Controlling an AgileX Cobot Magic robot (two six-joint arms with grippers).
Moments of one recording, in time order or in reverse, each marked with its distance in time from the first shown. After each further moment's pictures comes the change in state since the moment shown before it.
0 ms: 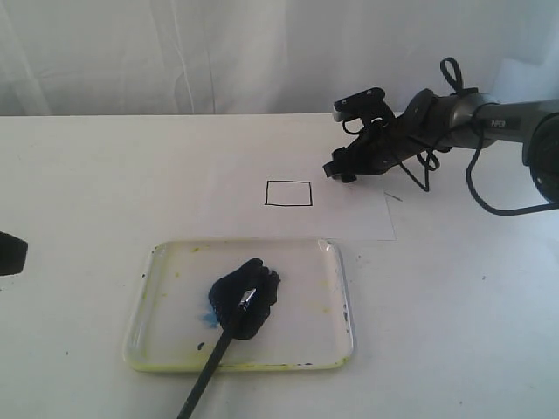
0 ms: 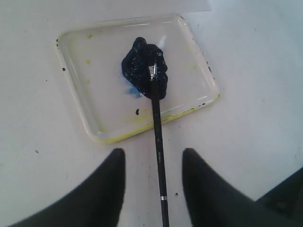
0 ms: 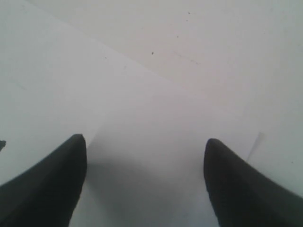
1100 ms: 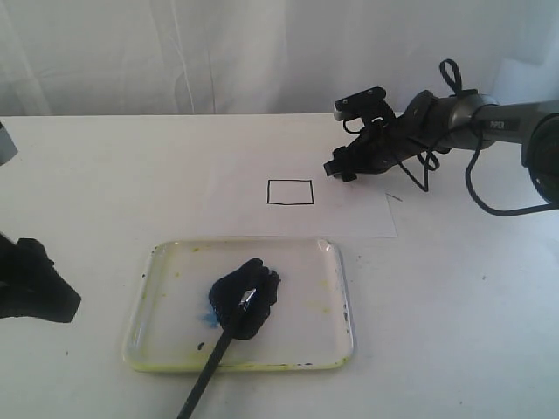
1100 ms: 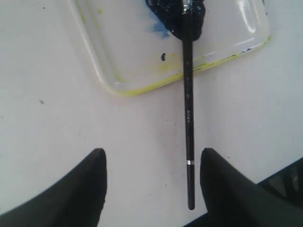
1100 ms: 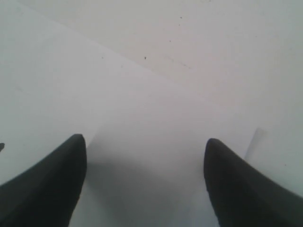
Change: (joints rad) left arm -0.217 0.262 -0.039 0.233 -0.024 -0.224; right arm 0.000 0.004 0.000 0.000 -0.025 0.005
